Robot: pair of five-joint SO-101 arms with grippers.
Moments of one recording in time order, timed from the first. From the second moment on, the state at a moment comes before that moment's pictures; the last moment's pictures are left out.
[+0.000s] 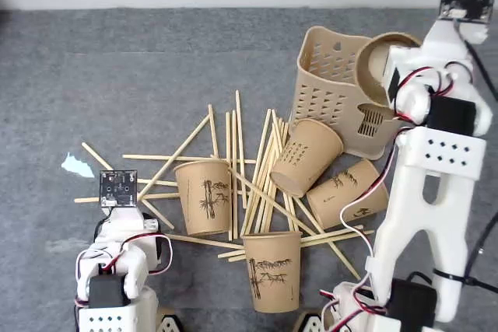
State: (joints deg) left arm -7.7 -103.3 97.1 72.0 7.2; right arm 10.3 -15.2 1.1 55.9 2.2
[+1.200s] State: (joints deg) left arm -7.7 -103.3 97.1 72.0 7.2; right arm 16.4 -7.7 -12.1 74.0 2.1
